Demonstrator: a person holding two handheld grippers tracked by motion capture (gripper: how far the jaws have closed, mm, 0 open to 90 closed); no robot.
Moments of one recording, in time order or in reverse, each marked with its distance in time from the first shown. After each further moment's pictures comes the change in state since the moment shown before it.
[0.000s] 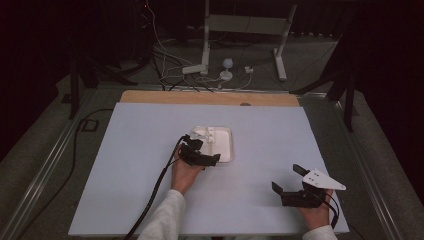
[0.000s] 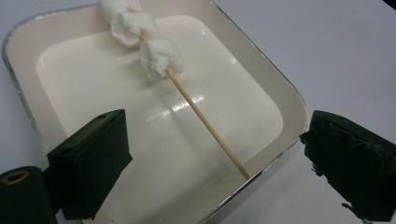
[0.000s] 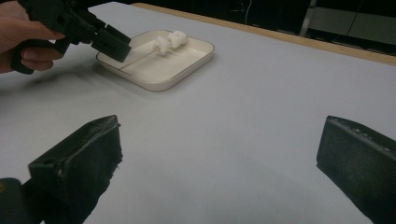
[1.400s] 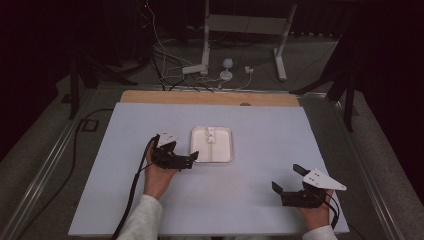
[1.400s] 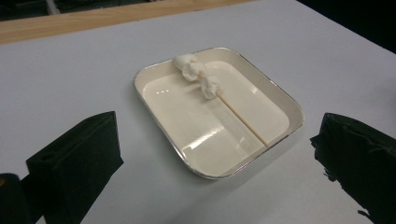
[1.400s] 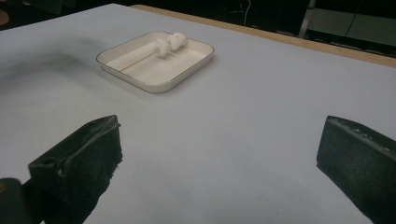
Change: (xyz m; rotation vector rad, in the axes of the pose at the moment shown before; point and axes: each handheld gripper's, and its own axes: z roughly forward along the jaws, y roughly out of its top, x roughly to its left) left arm 0.020 -0.013 -0.084 -0.177 0.074 0.079; right arm 0.001 0.001 -0.001 -0.005 -0.002 0.001
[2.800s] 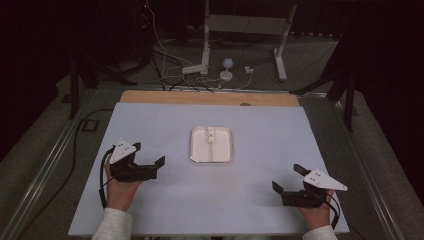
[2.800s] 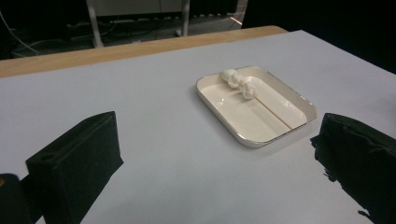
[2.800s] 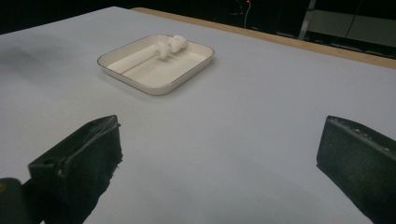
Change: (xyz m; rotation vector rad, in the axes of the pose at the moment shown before) left arm 0.035 -0.028 -0.095 -0.138 0.089 -0.012; right arm 0.000 0.001 -0.001 -0.008 0.001 0.005
